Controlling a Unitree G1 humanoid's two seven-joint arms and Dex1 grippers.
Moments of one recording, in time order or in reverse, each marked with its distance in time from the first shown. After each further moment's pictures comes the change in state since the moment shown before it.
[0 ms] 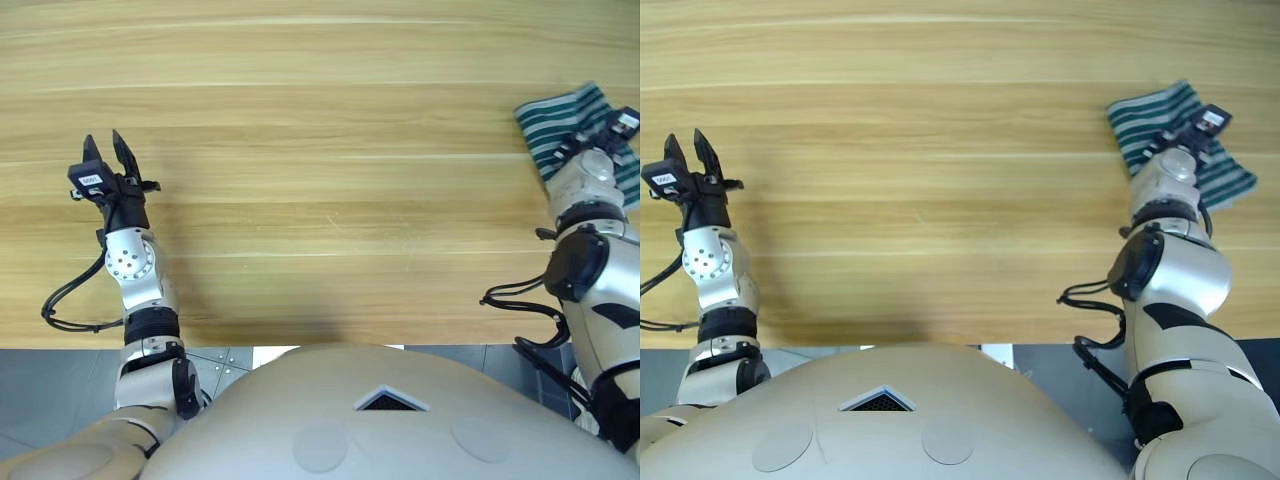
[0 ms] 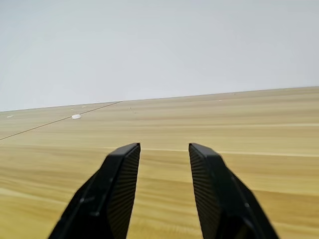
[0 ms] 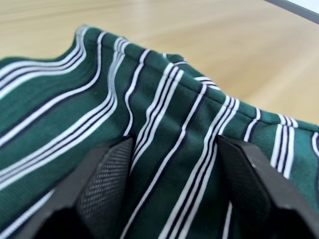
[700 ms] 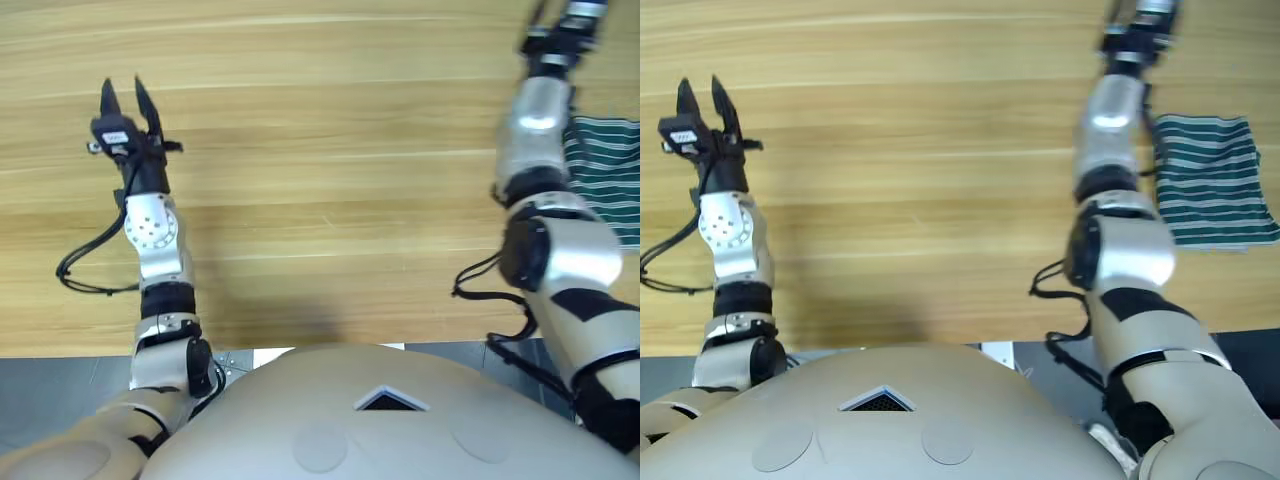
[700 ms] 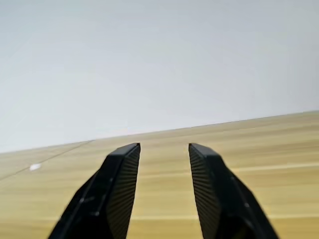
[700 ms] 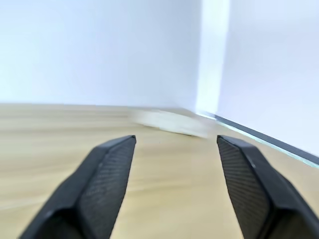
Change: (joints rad) left arm -0.216 -0.059 -0.085 0.008 0.184 -0.006 0.070; right arm -0.113 0.386 0.373 -0.137 -0.328 -0.518 0.064
